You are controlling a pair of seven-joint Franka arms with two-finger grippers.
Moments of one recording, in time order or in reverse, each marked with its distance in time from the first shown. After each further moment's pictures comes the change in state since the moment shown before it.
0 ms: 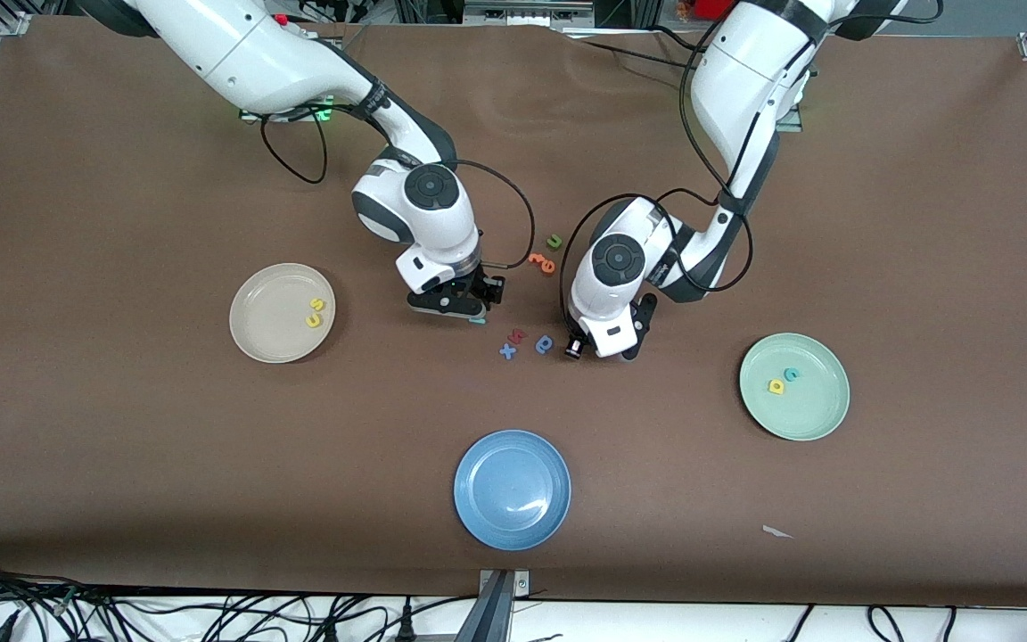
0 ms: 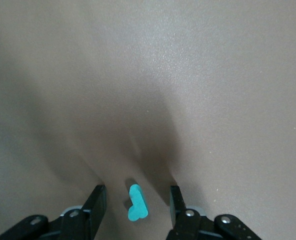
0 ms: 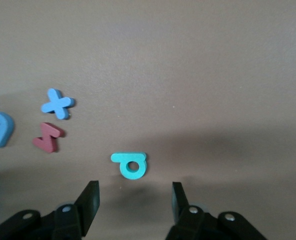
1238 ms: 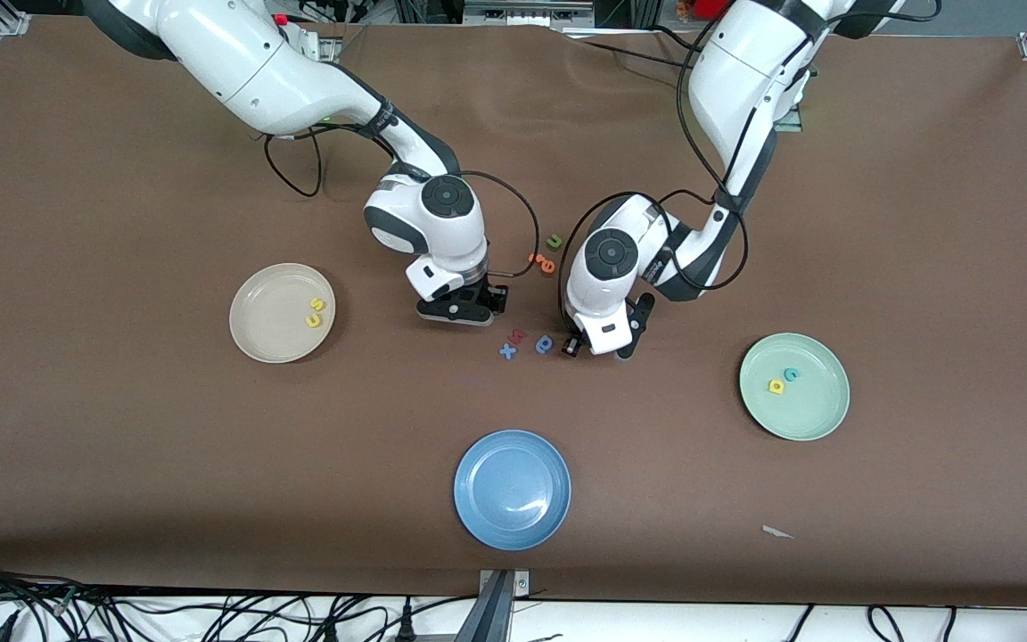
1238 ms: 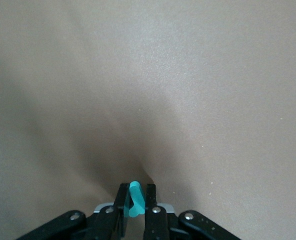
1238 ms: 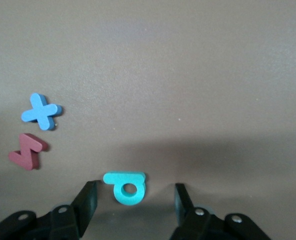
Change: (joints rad) left arm -0.010 -0.003 0.000 0.004 0.079 -0.003 0.010; right arm 0.030 0.063 -0.027 0.053 -0.098 -0.001 0.037
